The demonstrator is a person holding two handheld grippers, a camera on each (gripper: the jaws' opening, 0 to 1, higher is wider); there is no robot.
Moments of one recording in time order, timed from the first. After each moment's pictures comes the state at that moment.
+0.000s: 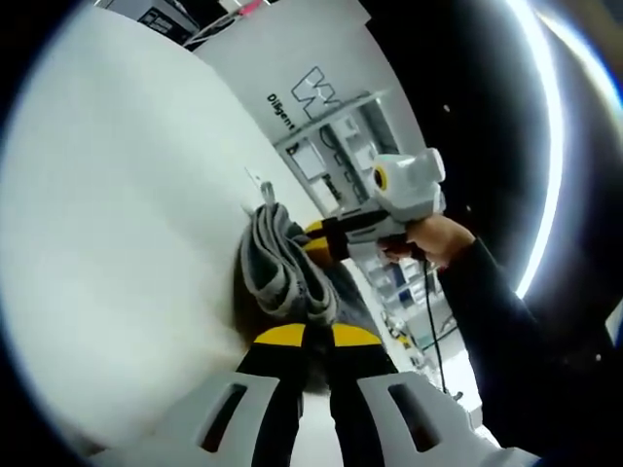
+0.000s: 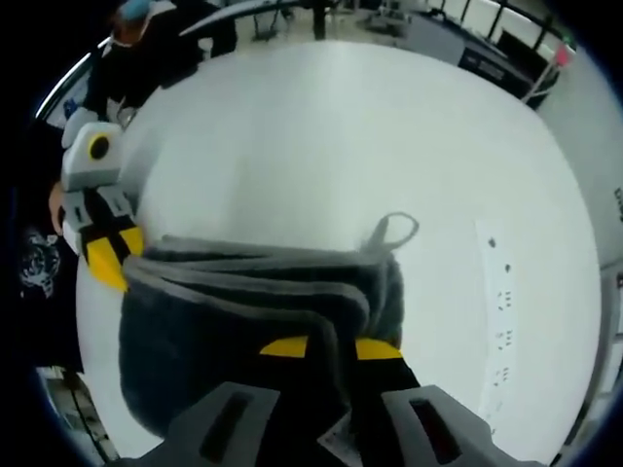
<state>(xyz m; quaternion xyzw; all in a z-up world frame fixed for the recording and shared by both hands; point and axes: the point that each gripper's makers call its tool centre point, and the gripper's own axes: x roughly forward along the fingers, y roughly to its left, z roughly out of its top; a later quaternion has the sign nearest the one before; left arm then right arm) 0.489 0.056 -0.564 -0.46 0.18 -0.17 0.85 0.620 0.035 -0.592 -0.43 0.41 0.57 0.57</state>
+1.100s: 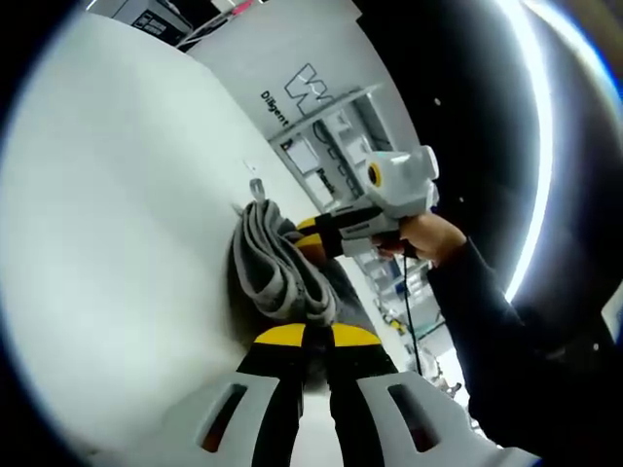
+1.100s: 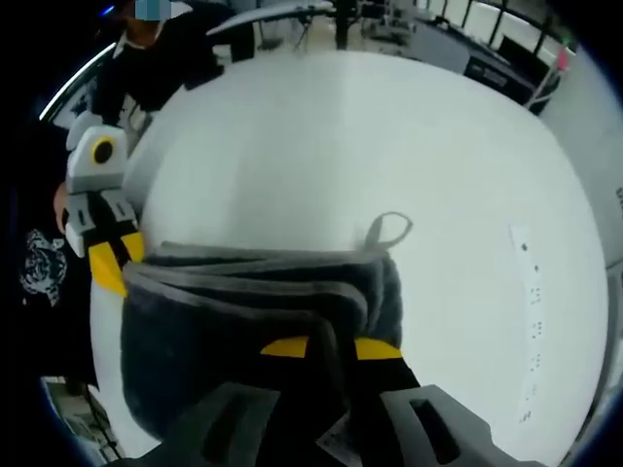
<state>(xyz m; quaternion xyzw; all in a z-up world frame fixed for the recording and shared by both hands) 0.417 0.048 -0.565 -0.45 0.19 -0.18 0.85 0.553 0.030 -0.594 -0.41 0.40 0.58 0.57</state>
